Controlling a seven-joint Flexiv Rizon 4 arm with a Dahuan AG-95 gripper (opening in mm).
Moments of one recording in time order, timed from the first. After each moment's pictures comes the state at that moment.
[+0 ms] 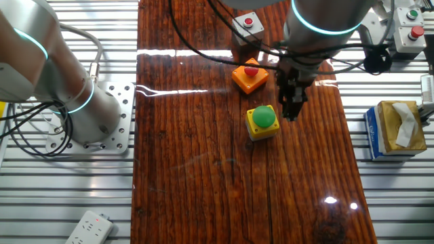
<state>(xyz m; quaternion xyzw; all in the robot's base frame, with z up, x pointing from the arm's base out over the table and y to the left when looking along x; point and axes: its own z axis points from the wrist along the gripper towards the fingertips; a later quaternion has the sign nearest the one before) 0.512 -0.029 0.174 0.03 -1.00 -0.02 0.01</state>
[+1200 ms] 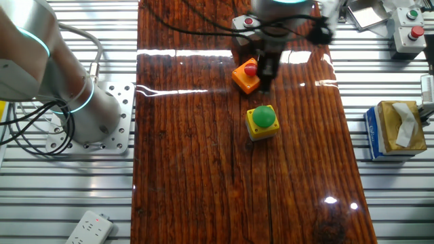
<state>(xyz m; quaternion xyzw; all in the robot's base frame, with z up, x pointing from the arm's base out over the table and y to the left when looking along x) 0.467 0.052 0.145 -0.07 -1.00 -0.02 -0.02</state>
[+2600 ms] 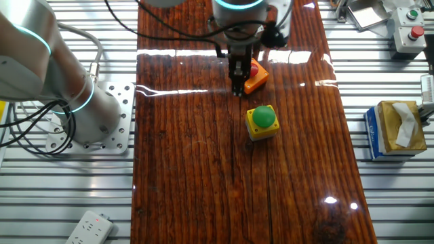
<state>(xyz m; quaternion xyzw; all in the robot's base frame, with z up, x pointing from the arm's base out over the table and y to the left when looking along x) 0.421 0.058 0.115 -0.07 -1.00 -0.02 -0.05</state>
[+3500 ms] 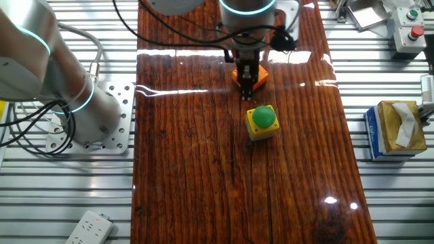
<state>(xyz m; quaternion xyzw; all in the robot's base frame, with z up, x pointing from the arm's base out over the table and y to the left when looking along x) 0.452 0.054 0.113 -0.06 -1.00 -0.02 -0.05</state>
